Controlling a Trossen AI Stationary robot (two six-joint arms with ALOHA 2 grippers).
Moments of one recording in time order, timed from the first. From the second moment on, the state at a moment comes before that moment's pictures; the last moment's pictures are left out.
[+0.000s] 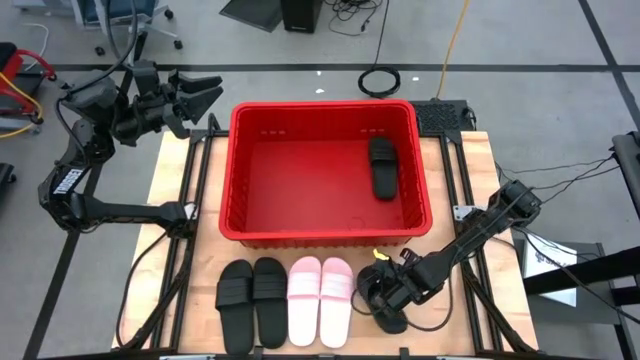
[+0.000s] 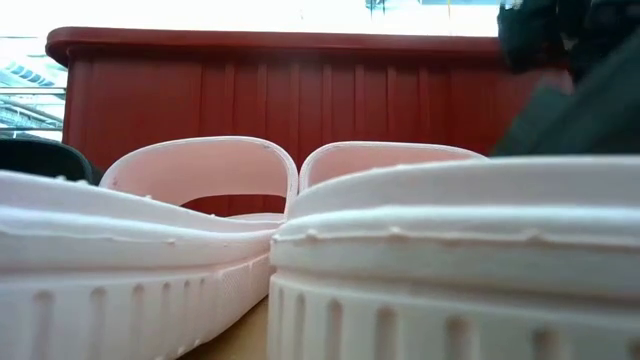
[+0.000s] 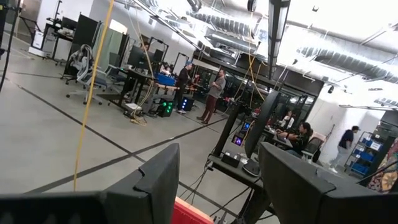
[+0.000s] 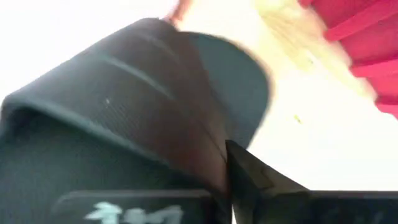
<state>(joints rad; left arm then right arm) 0.47 0.97 1.59 -0.44 0.10 -0.40 0.65 1.70 1.11 -0.81 0.24 1.27</state>
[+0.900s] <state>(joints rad) 0.47 0.91 1.59 -0.45 0.17 -0.39 0.54 1.32 1.11 -0.07 0.19 1.05</state>
